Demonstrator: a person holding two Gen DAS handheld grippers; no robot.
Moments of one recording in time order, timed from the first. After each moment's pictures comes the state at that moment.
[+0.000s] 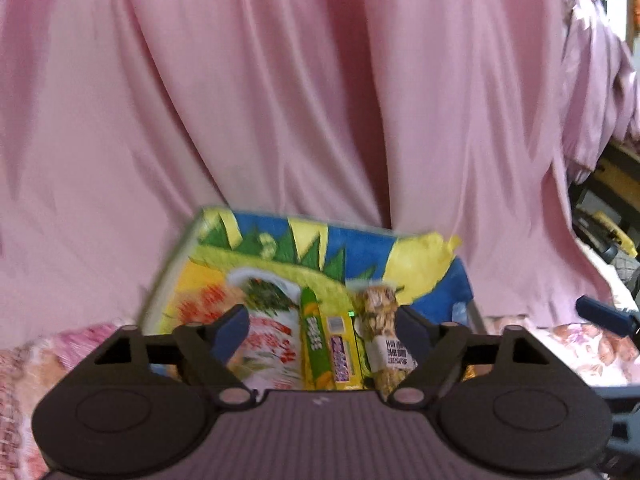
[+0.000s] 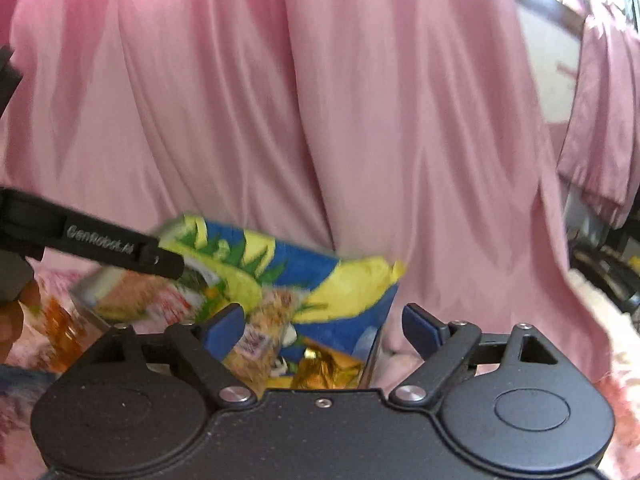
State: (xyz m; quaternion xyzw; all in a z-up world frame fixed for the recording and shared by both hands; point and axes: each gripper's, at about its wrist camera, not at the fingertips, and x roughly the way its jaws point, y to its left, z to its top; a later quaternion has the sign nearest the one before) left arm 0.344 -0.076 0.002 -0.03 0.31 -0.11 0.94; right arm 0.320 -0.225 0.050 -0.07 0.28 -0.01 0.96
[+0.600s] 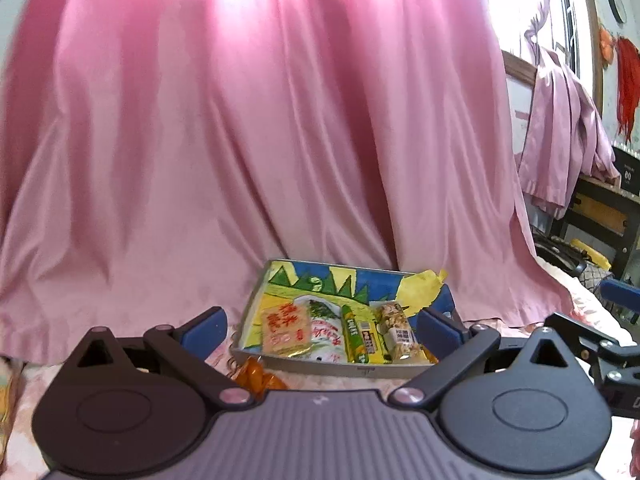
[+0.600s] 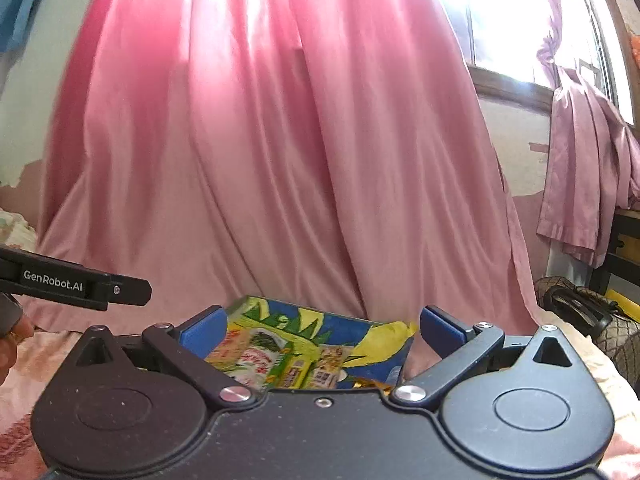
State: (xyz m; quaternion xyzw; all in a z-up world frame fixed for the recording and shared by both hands) left arm 0.181 -0.005 0.070 -0.02 0.22 -0.08 0.97; right arm 0.181 -0.187 0.136 -0.04 0.18 0.02 0.98
